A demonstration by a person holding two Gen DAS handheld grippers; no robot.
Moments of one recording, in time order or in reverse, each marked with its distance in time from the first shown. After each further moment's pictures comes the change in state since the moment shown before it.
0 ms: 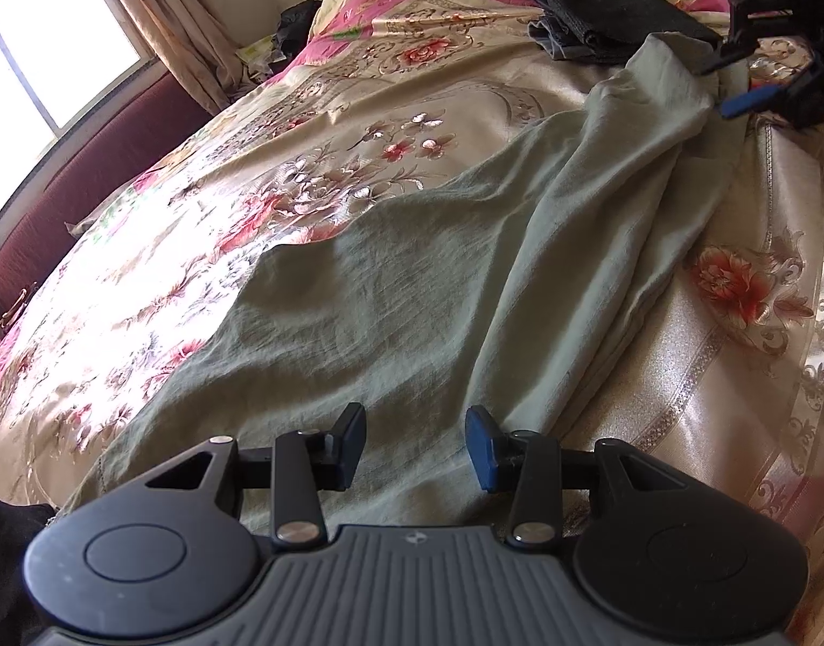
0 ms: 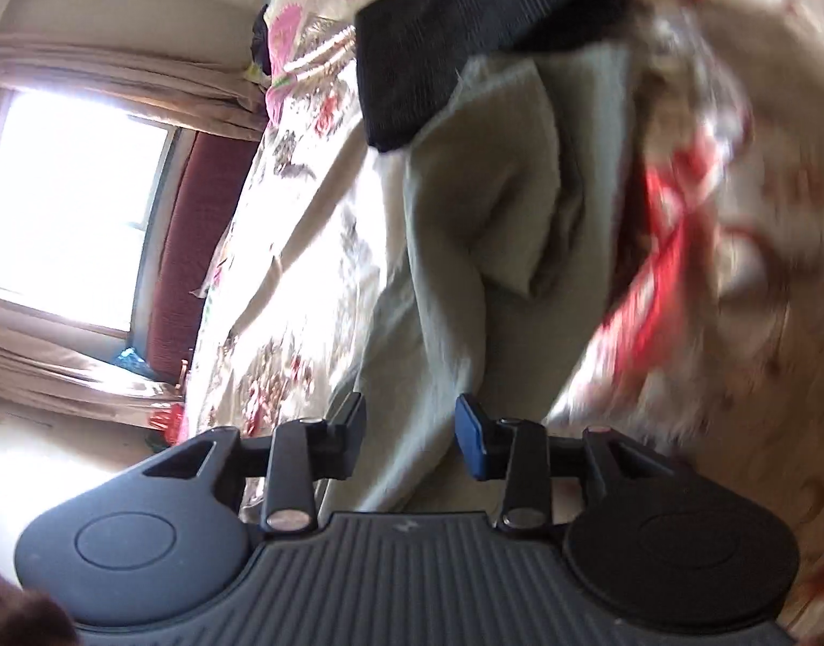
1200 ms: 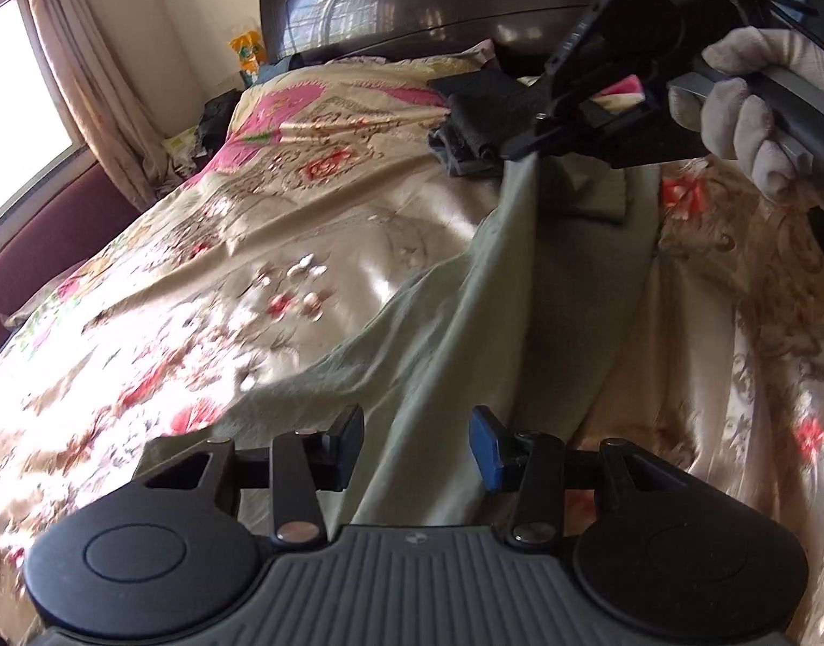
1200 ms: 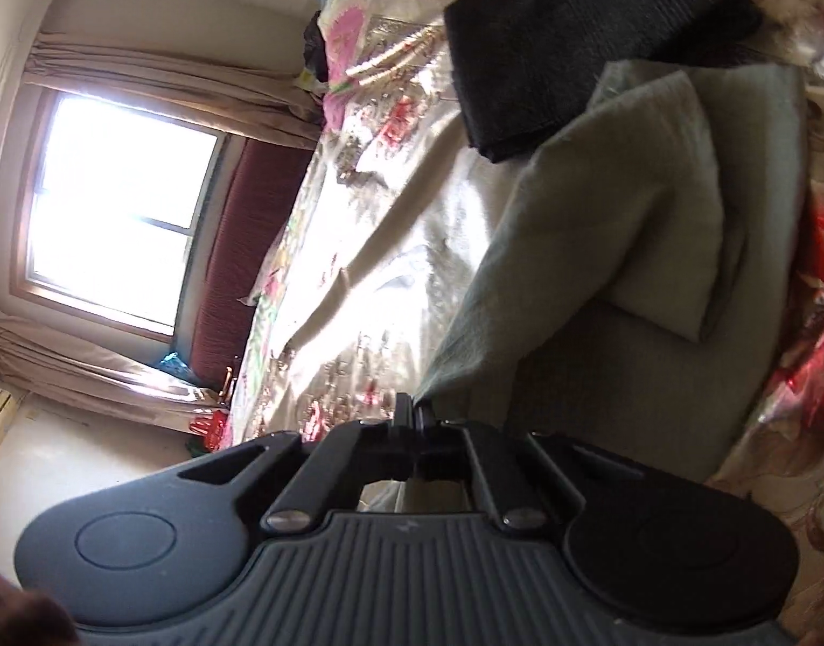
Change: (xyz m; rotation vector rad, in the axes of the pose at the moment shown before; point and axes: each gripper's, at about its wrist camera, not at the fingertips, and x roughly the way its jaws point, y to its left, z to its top) left arm -0.002 -0.054 0.076 0.078 -0.215 -0.165; right arm 0.015 0.073 0.021 -0.127 -0.063 0.115
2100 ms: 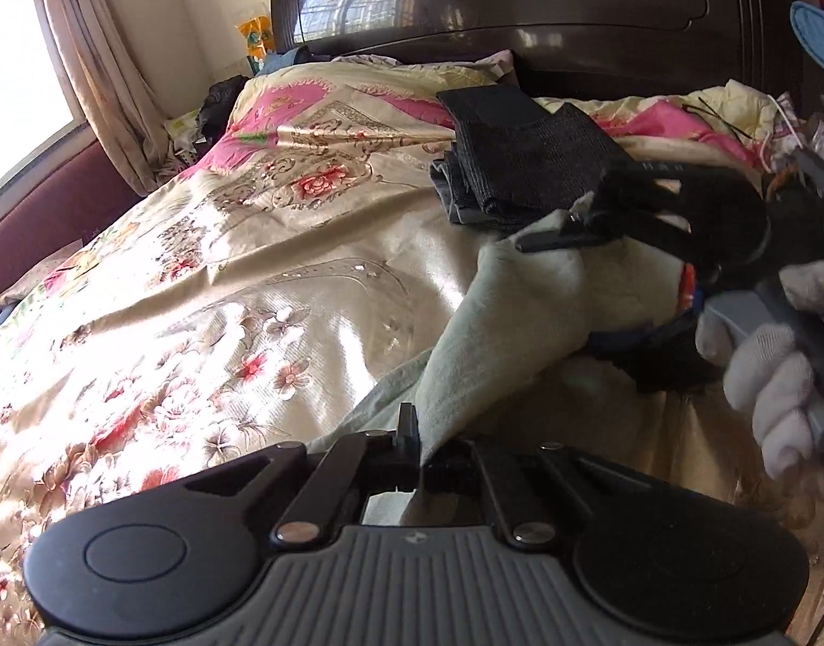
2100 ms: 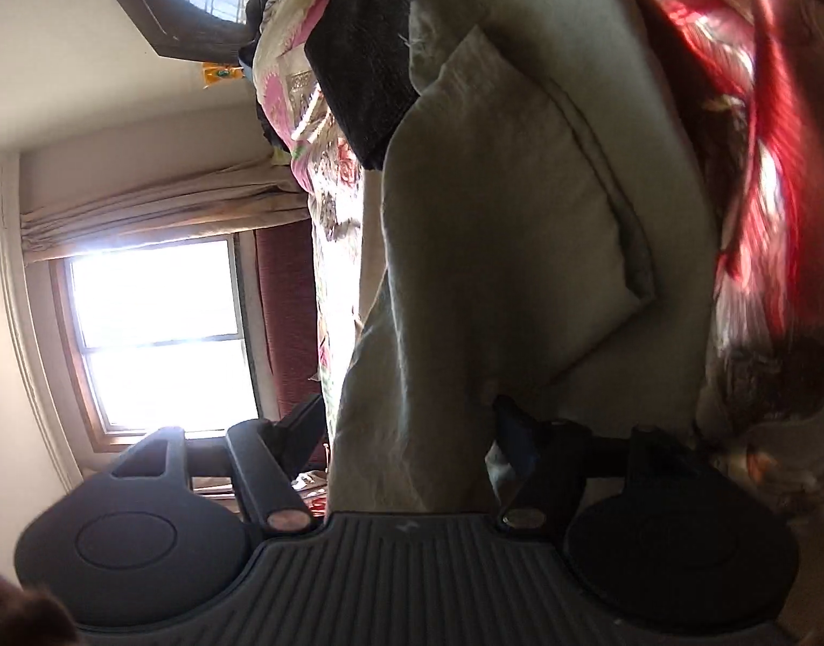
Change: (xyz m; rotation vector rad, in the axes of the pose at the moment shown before) left arm 0.031 0.007 0.076 -0.102 0.039 -0.008; right arm 0.023 -0.091 -0.019 0.418 -0.057 0.159
